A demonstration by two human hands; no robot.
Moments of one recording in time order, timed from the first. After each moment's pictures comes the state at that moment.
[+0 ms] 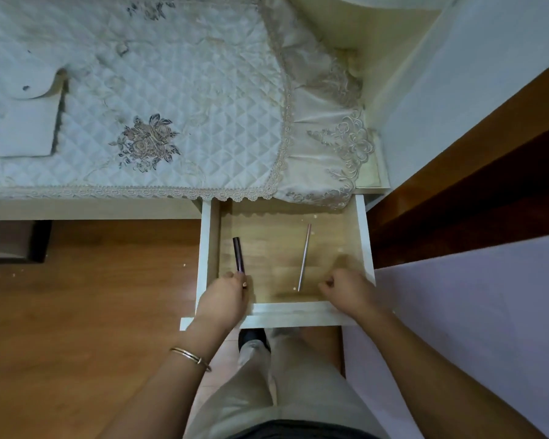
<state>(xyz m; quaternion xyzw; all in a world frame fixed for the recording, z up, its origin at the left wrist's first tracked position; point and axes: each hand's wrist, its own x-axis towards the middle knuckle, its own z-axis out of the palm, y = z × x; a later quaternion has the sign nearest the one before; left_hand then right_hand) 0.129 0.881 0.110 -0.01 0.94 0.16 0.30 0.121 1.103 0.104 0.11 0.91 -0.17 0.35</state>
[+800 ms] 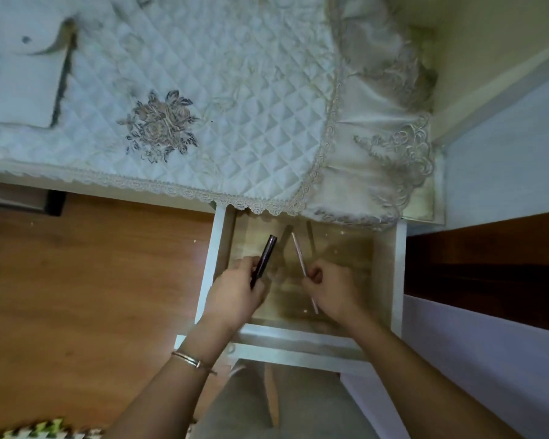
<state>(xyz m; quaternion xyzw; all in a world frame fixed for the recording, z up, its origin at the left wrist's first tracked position) 0.085 0.889 0.107 -0.14 0.91 0.30 0.26 0.059 1.056 0.094 0.11 0.88 -0.33 0.34</state>
